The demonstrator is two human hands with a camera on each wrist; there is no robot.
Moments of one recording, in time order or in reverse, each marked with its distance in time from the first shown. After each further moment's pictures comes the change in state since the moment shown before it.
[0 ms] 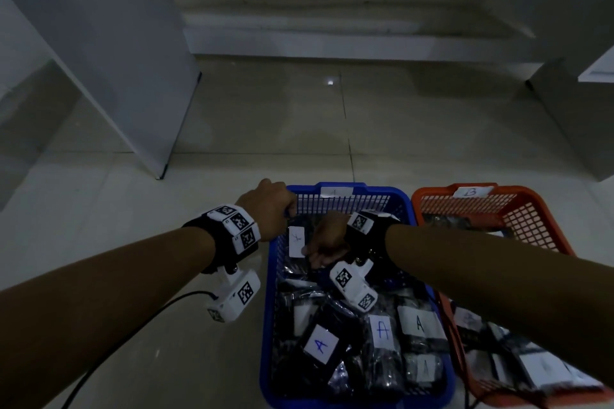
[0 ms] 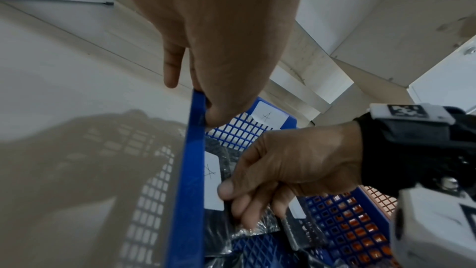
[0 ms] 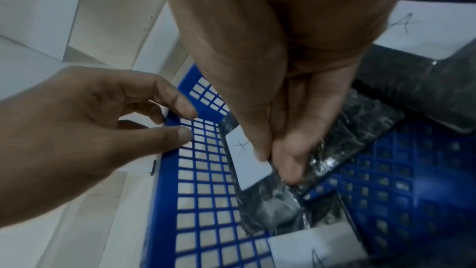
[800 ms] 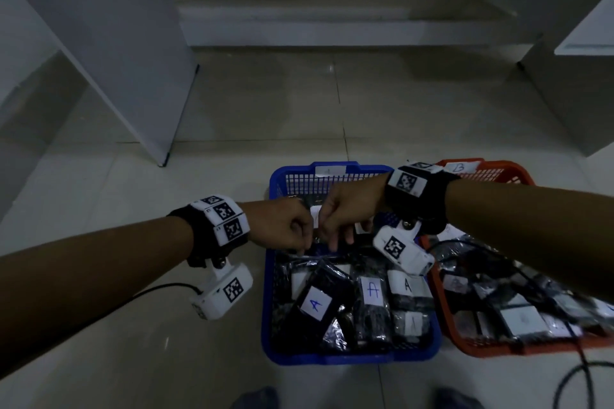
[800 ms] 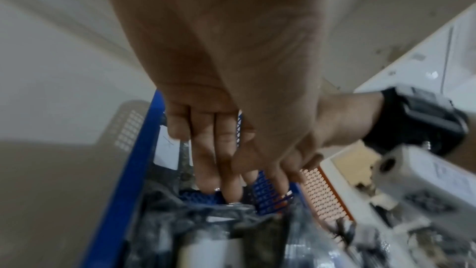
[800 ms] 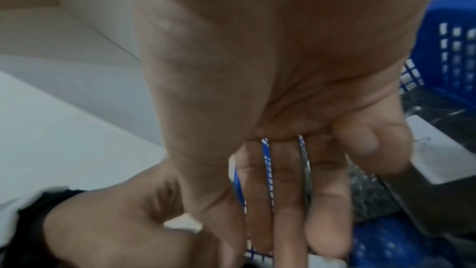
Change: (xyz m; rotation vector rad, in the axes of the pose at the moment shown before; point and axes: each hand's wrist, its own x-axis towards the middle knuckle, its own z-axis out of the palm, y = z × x) left_hand -0.046 0.043 -0.007 -0.394 -0.432 0.204; right_hand -0.114 -0.017 -0.027 -0.407 -0.182 -0.167
